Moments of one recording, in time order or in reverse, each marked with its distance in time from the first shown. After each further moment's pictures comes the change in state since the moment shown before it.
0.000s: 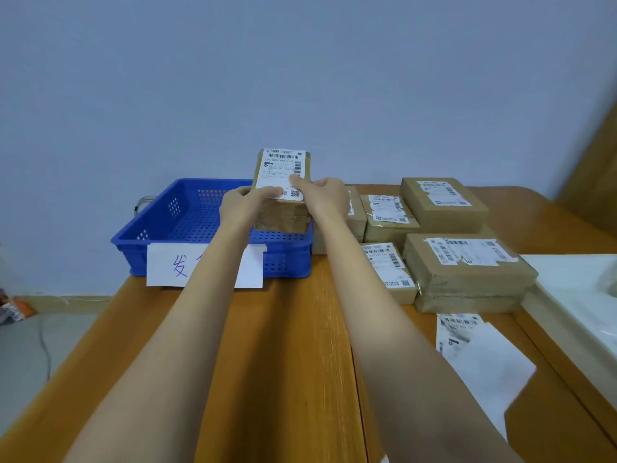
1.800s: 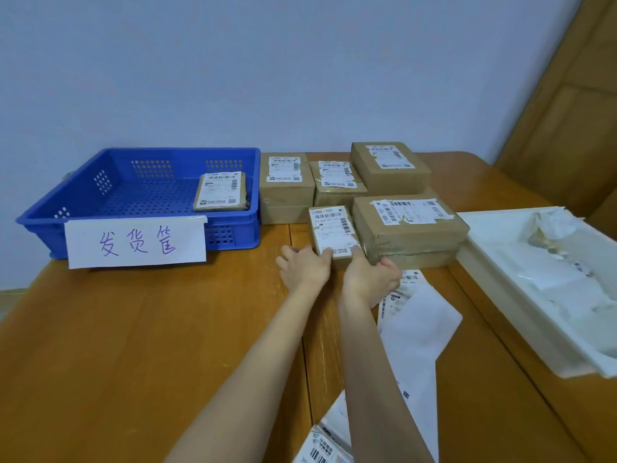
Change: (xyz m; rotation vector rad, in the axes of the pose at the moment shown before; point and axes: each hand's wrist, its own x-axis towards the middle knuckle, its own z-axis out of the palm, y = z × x) left_hand -0.098 -0.105 0.161 0.730 -0.303 -0.046; right_hand -0.077 0.147 -0.096 0.237 0.694 0.531
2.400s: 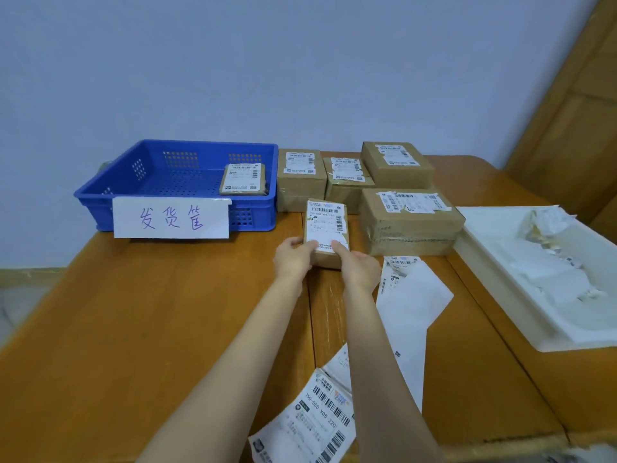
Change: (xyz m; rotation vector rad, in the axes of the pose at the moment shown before) left_hand -0.051 -0.031 -0.030 -0.842 0.059 -0.134; right_hand -0.030 0.017 -0.018 -0.132 -0.335 -0.027
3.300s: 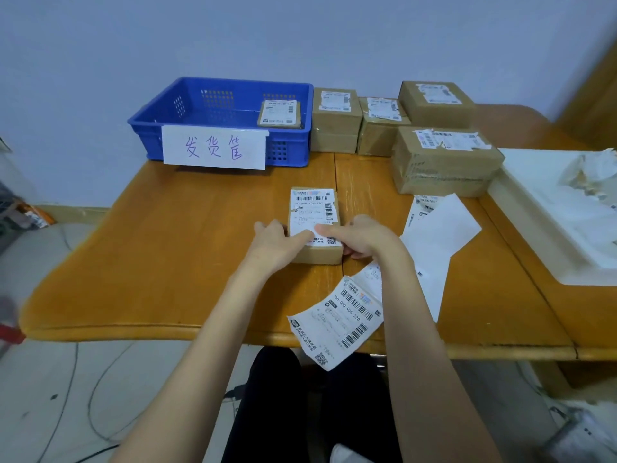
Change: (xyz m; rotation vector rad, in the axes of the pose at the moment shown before) left_hand -0.093 -0.033 -0.108 0.795 -0.090 0.062; right_hand -0.073 0.007 -0.033 -0.872 -0.689 -0.199
